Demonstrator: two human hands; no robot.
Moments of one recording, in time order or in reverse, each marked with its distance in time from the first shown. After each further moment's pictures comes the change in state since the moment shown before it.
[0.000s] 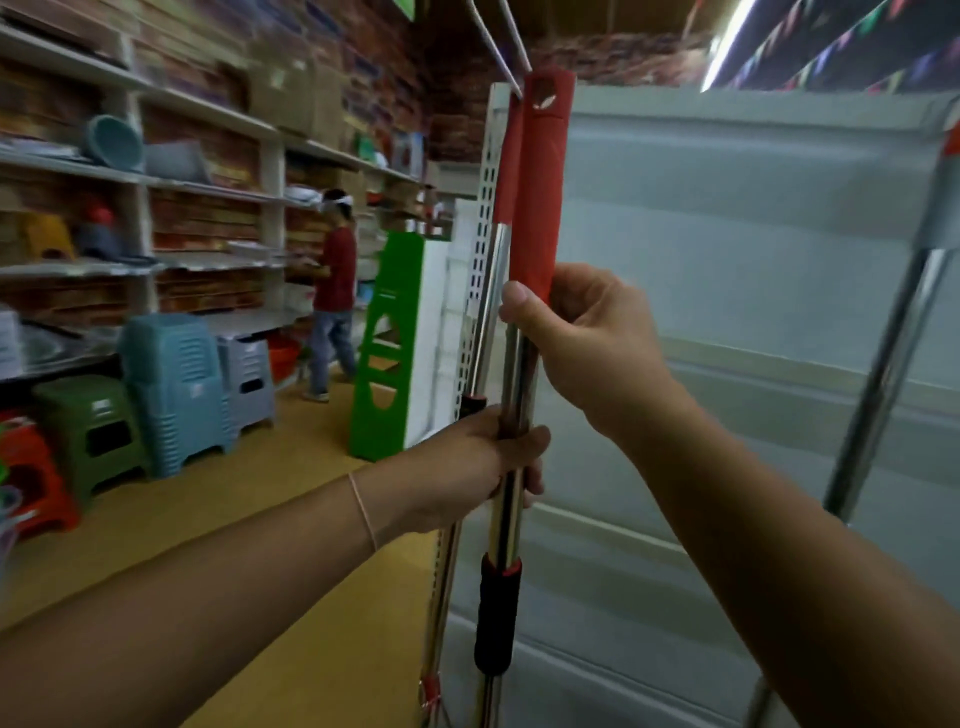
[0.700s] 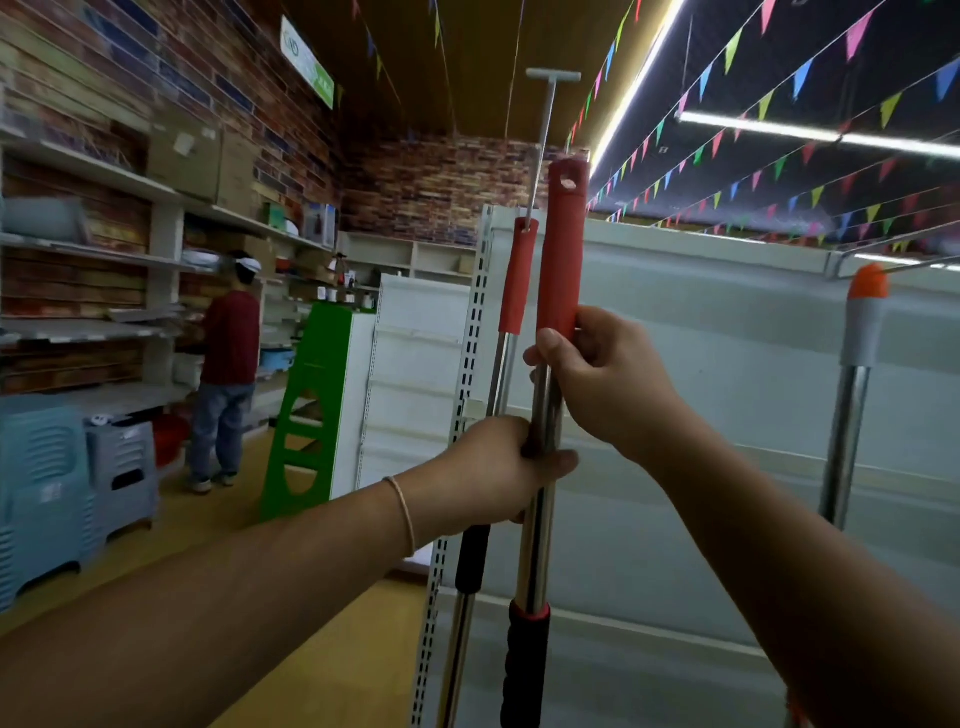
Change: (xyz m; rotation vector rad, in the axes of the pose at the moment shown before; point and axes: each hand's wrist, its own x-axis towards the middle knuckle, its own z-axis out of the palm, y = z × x) left_hand 0.037 0.074 -0.083 0.479 -0.055 0.258; right_hand 0.065 -0.042 0.049 -0.429 0.175 -0.046
